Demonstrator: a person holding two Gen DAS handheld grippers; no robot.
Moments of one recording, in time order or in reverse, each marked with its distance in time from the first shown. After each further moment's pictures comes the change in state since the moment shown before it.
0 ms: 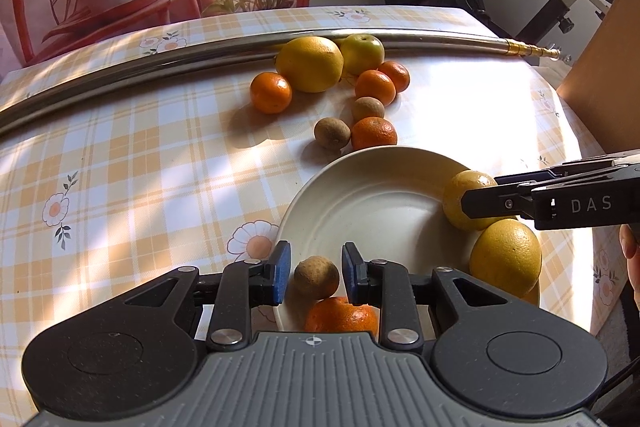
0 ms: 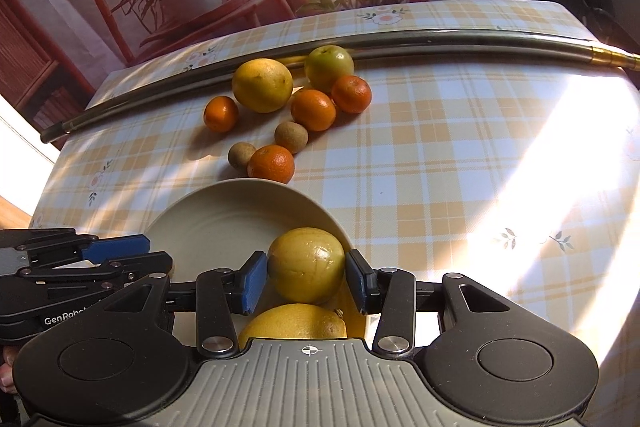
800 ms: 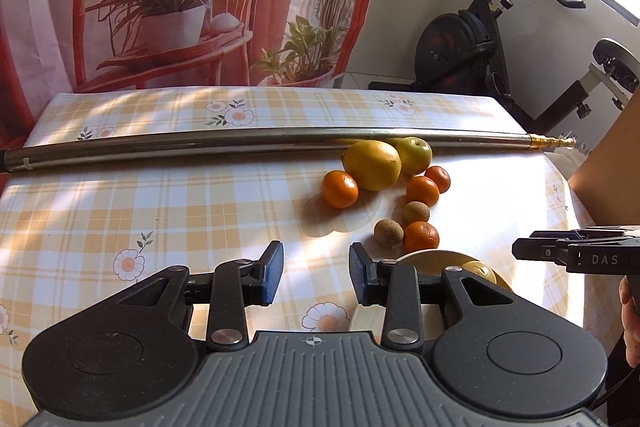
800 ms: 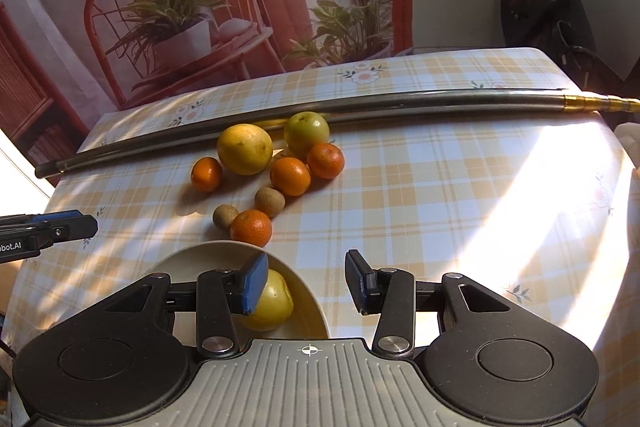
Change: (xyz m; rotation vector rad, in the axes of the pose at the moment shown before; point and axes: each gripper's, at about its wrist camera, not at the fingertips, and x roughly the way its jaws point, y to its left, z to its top) left arm -0.047 0.052 0.036 -0.120 -0.168 0.039; right arm -0.027 -0.014 0.021 0.002 -0.126 -0.035
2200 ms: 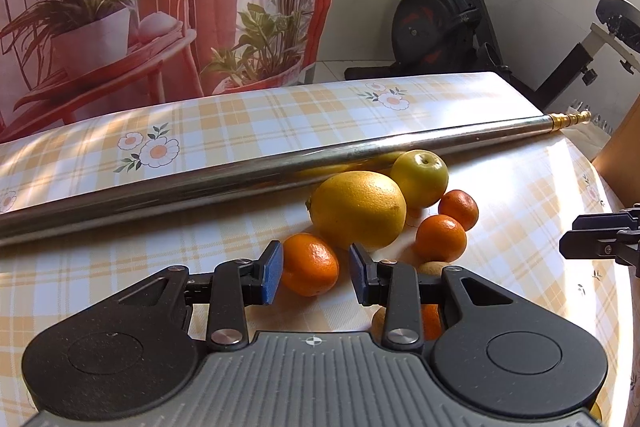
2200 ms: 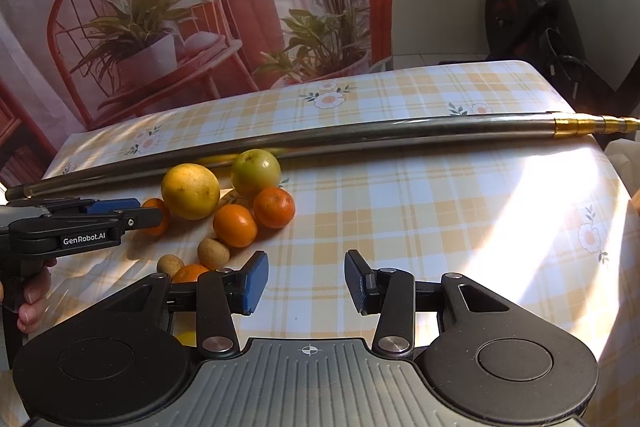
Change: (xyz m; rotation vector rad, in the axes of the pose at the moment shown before) left arm 0.122 -0.034 0.041 0.136 0.029 -0.034; right arm 0.035 -0.032 0.036 0.016 -0.014 -0.049
